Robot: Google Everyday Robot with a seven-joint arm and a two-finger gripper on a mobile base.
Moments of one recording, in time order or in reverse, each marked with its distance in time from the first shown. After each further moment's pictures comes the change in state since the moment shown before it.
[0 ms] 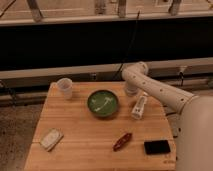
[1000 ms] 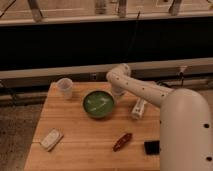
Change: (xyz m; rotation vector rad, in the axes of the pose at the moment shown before) arm -0.065 -0.014 0.026 -0.051 0.009 -0.221
